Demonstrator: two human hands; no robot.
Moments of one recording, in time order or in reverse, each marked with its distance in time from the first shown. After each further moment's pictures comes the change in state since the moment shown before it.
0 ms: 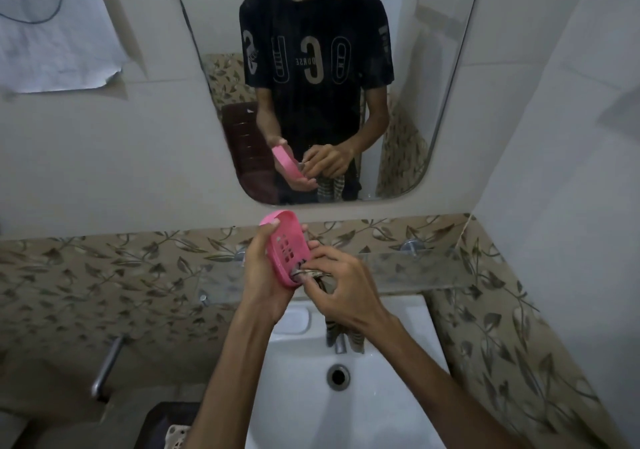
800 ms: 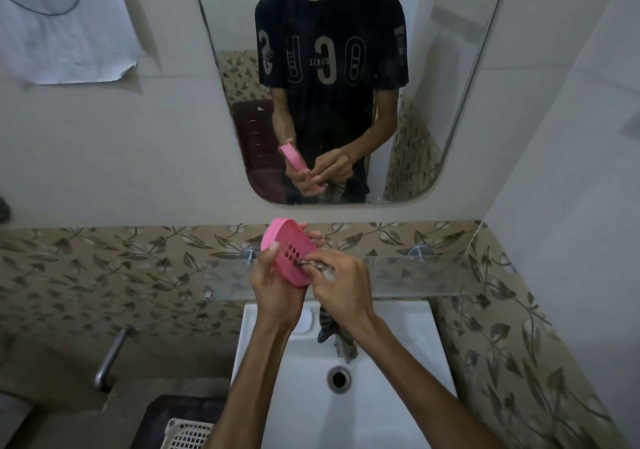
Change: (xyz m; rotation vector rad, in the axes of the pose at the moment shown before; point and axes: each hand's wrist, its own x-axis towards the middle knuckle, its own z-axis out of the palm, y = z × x) left_hand 0.001 -0.029 -0.005 -0.119 -0.035 0.311; right_hand 0.008 -0.003 0.025 0.006 0.144 0.171
